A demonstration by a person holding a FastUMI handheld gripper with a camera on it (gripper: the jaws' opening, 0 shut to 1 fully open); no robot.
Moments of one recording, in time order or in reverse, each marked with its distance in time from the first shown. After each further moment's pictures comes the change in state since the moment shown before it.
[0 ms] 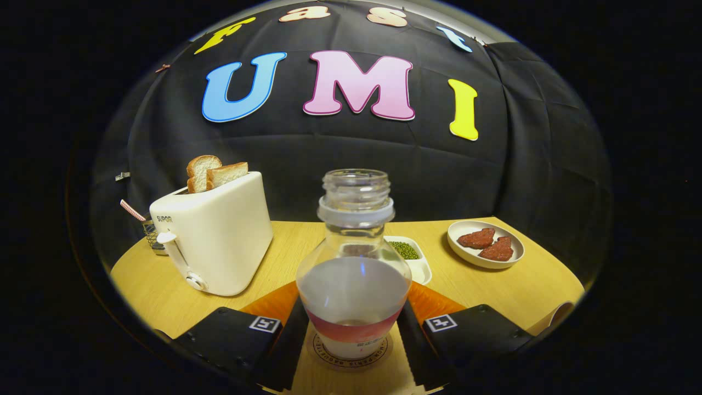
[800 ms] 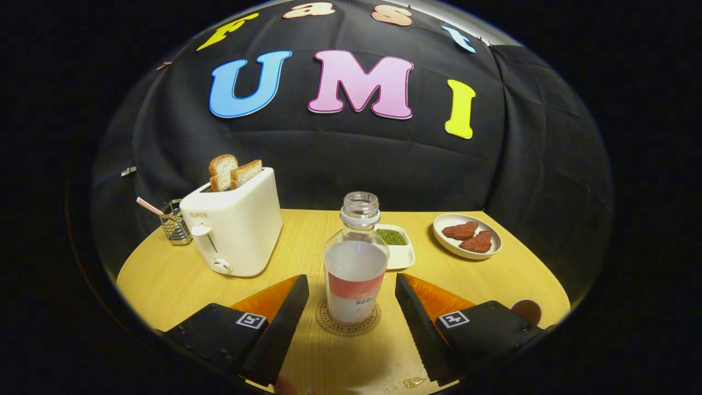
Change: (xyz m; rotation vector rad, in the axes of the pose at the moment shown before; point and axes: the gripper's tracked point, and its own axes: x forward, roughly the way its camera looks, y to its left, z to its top) arm -0.089 -0.004 0.031 -0.052 0.063 -0.024
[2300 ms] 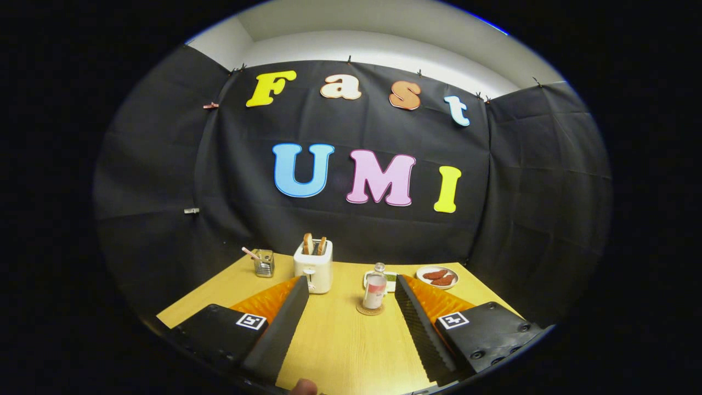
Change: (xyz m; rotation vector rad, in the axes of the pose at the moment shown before) arm -0.336 0.054 0.113 -0.023 -0.310 0.100
